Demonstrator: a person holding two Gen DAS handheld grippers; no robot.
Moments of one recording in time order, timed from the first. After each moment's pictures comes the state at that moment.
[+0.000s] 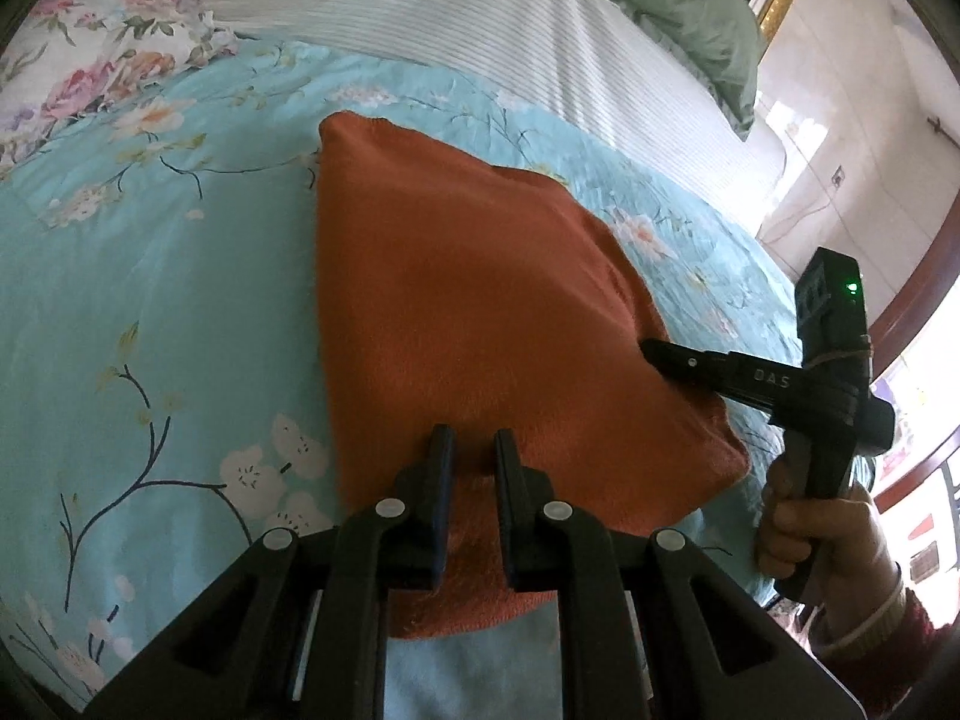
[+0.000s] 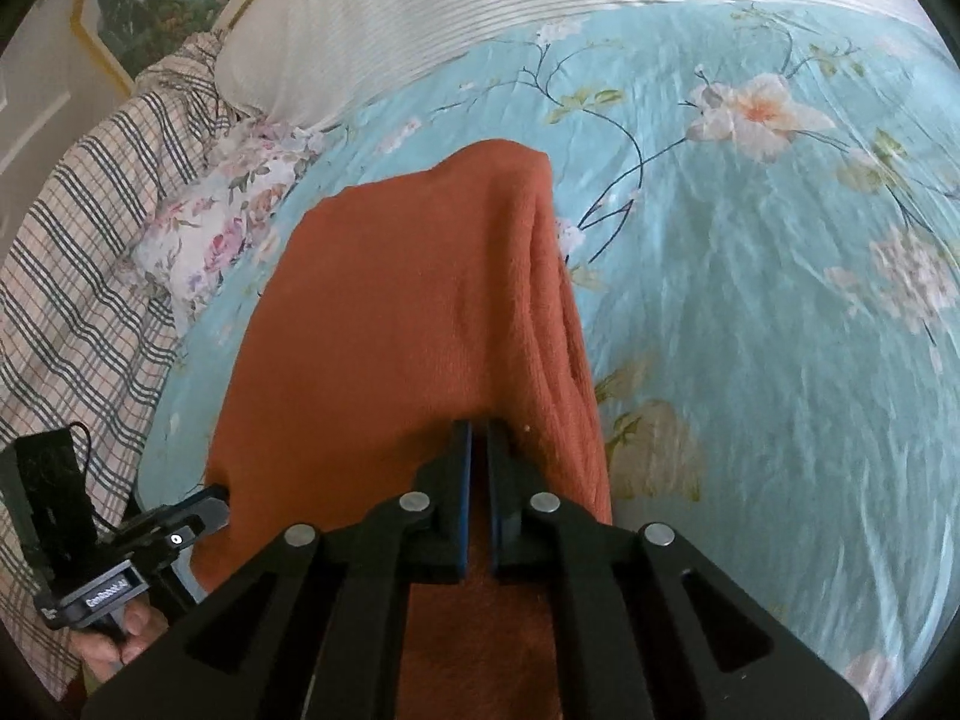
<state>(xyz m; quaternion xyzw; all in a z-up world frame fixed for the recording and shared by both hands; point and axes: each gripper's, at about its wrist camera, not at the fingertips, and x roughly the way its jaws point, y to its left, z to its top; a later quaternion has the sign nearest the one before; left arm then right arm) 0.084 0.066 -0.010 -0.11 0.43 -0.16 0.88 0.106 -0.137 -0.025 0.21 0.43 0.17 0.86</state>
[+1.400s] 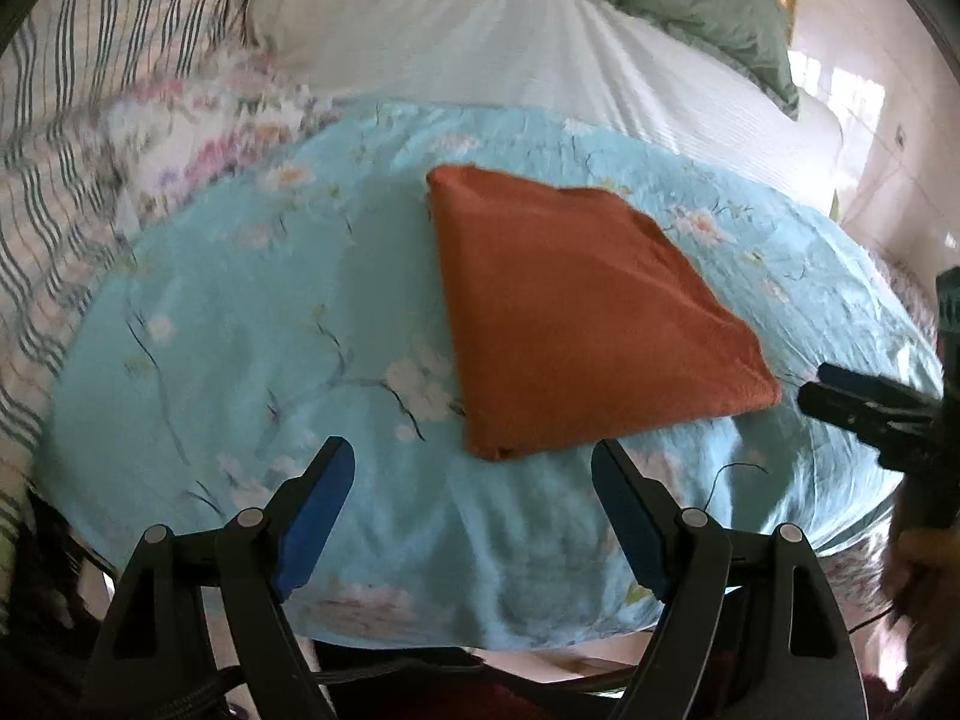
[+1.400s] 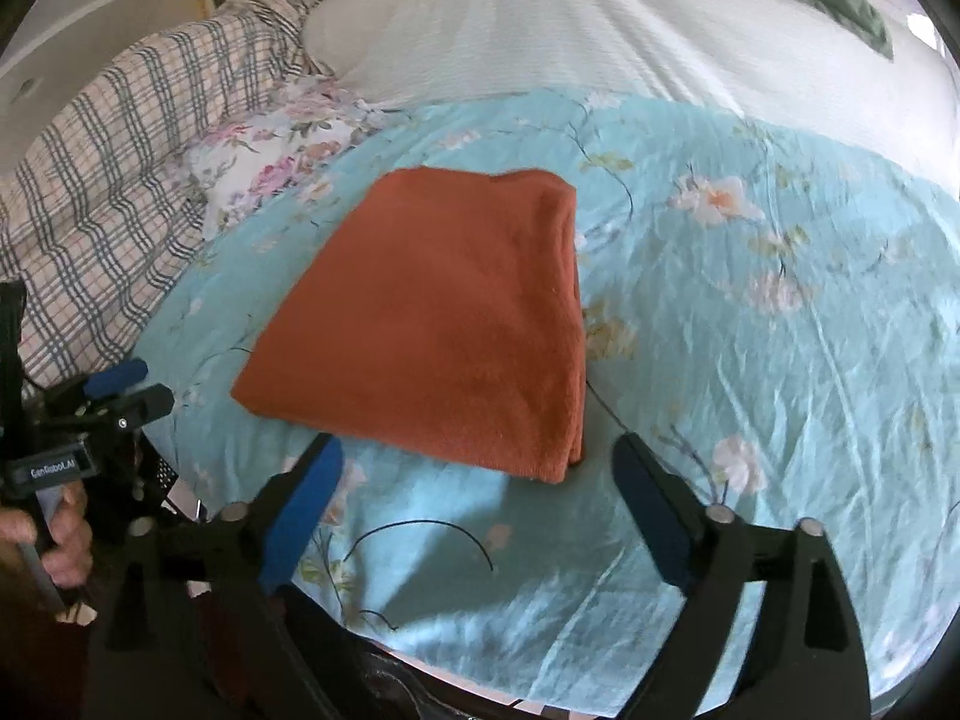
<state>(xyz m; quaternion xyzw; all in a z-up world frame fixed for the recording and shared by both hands) -0.014 0.067 0.049 0.00 0.41 -0.02 0.91 -0.023 -0.122 0.037 0.06 0.39 0.16 0.91</state>
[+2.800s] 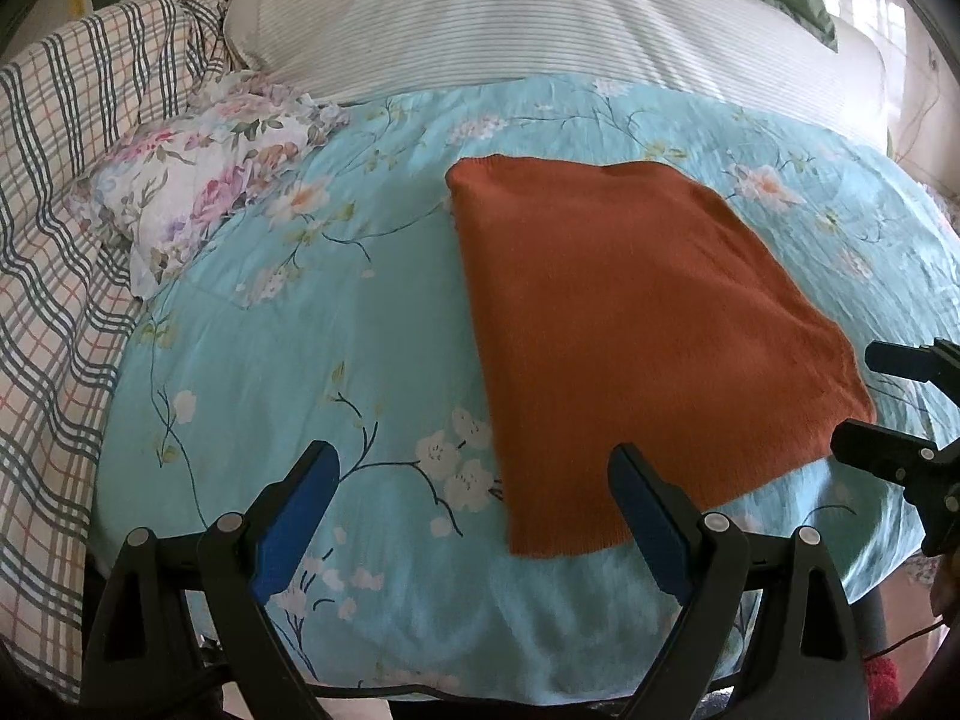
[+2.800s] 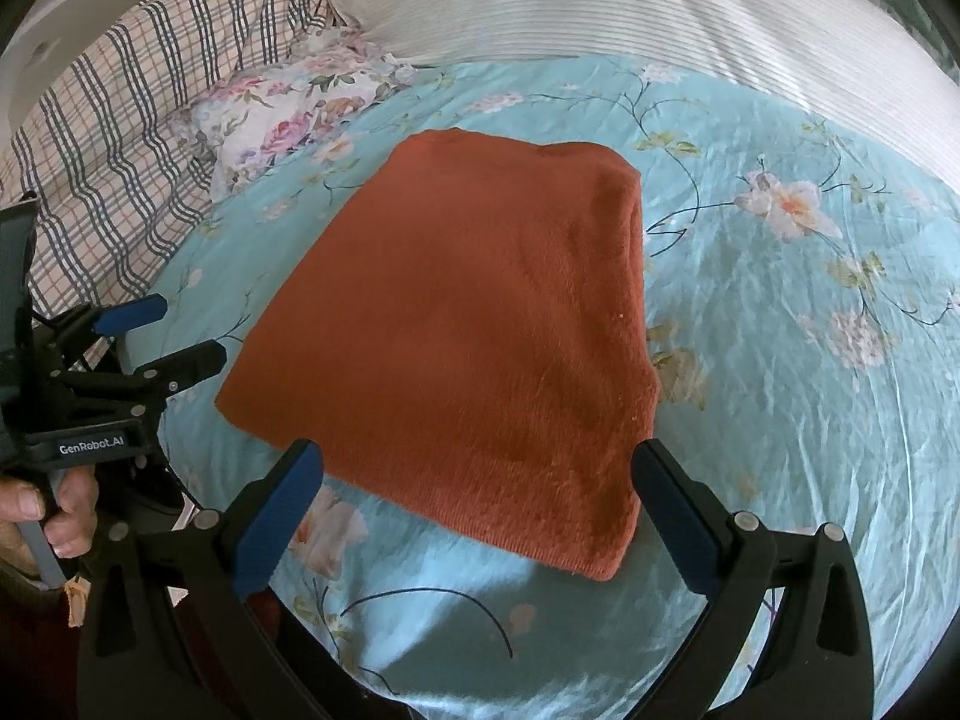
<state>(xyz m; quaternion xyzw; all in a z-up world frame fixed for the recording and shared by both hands) 0.056 0.049 0.035 0.09 0.44 0.04 0.89 0.036 -0.096 0.018 0.03 0.43 0.20 0.88</state>
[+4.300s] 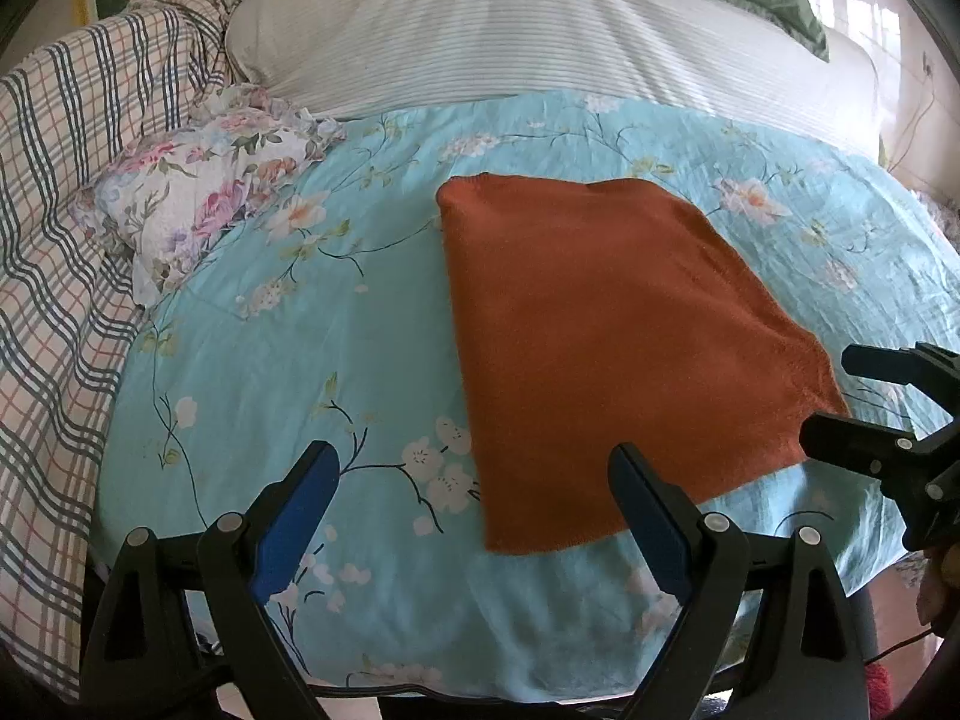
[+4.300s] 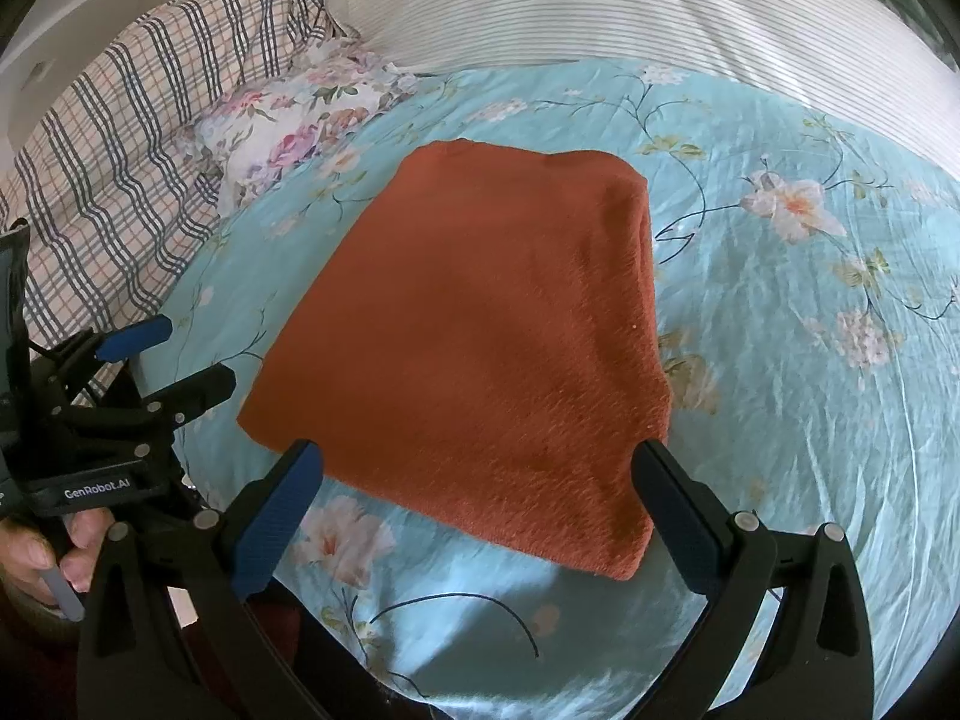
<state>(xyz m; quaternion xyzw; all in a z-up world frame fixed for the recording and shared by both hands) 0.048 0.042 0.044 0.08 0.43 0.03 0.90 0.037 -0.095 0.027 0.05 0.43 0.20 0.88</state>
